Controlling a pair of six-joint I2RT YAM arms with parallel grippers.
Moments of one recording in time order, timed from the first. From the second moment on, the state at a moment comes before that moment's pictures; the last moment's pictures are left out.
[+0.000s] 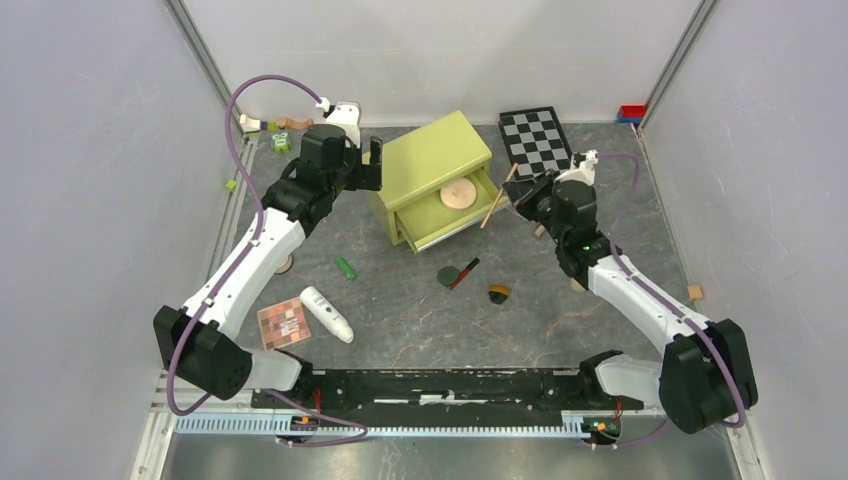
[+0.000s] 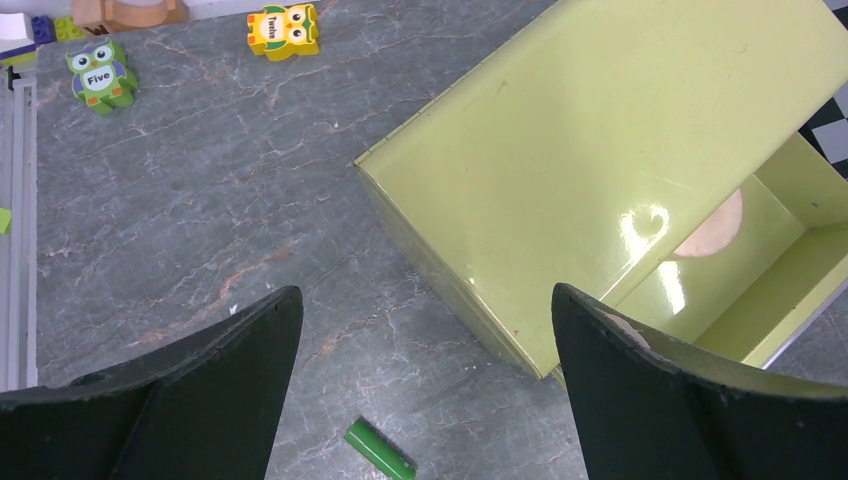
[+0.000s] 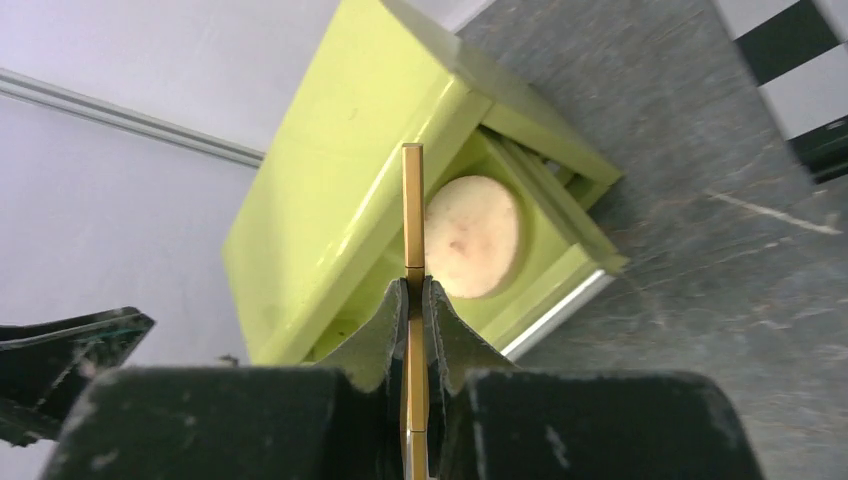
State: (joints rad) left arm -0.41 1.35 1.33 -0.44 -0.23 -0.10; right arm 0.34 1.20 0.74 0.24 0.06 0.89
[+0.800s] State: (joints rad) left arm -0.41 1.35 1.33 -0.44 -0.23 -0.10; right arm 0.64 1.55 0.78 0.53 0.20 1.22
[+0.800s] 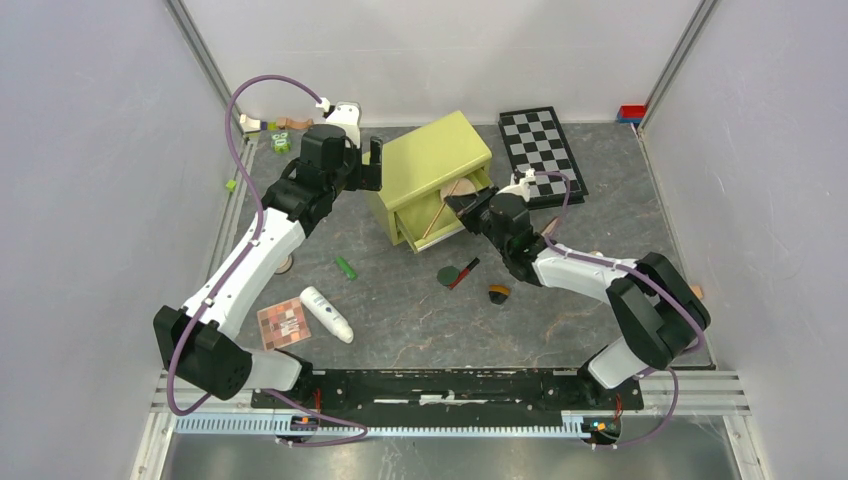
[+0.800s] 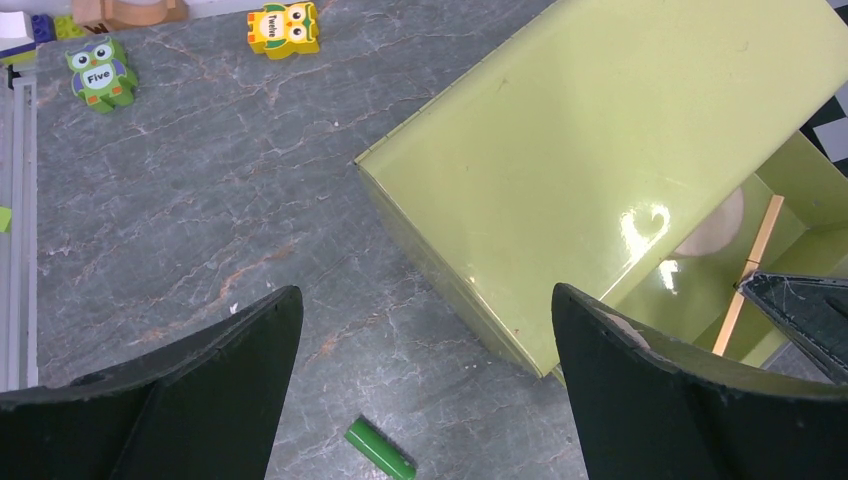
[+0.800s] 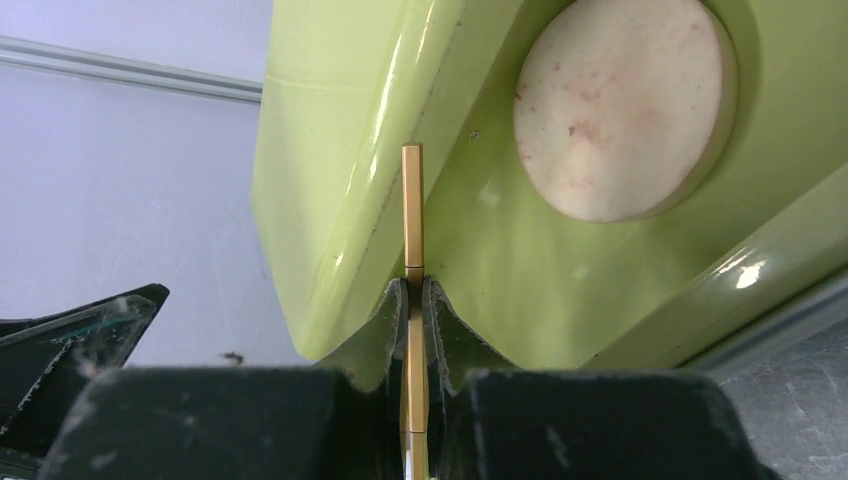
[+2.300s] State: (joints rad) left arm -0.41 1.35 1.33 -0.45 -0.23 -0.10; right arm 0.65 1.16 0.81 0.04 0.34 0.46
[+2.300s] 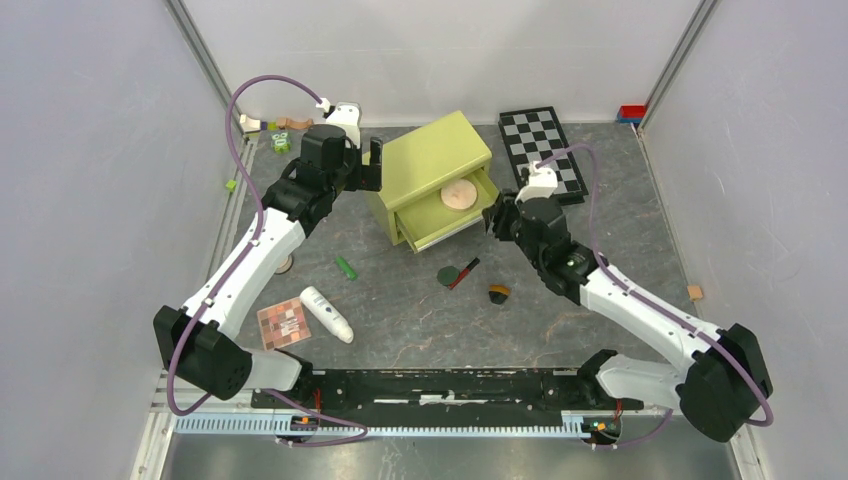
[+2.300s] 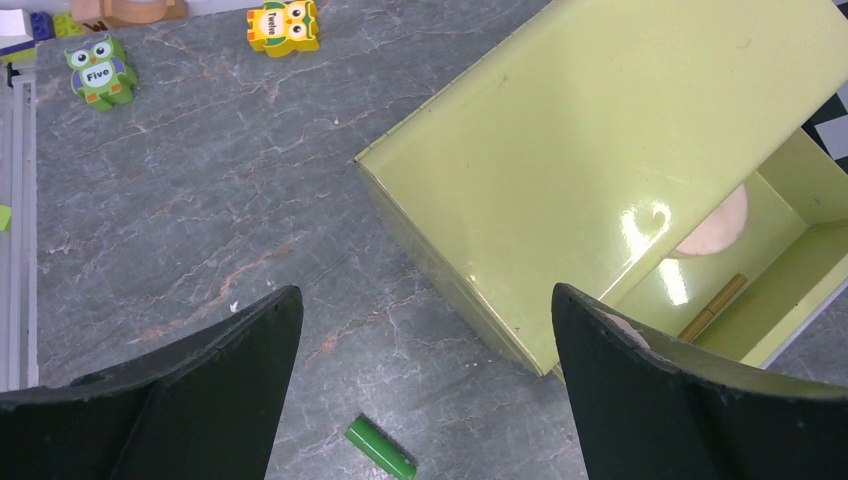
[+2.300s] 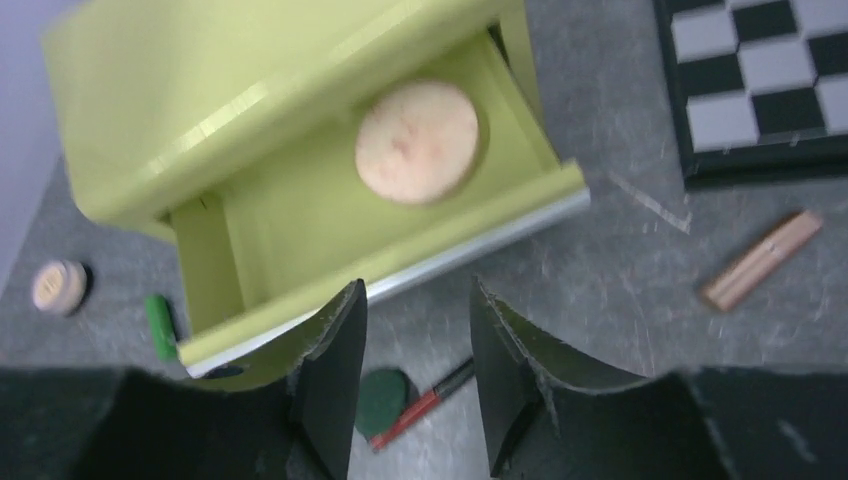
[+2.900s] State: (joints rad) left arm -0.41 1.35 1.33 -0.45 -0.23 -0.10; right arm 0.71 1.24 0.43 0.30 0.11 0.71
